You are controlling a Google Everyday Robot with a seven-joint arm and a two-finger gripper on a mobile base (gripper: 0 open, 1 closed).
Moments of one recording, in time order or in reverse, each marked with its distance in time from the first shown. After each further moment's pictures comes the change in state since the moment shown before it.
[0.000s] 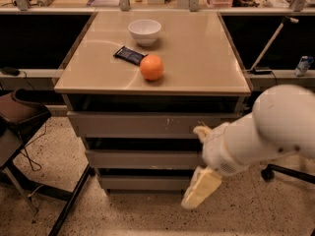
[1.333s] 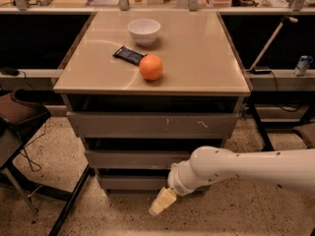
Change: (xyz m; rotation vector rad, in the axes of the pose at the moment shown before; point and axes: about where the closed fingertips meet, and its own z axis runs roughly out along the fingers) arm 0.068 -0.011 0.260 -0.087 -0.007 0.273
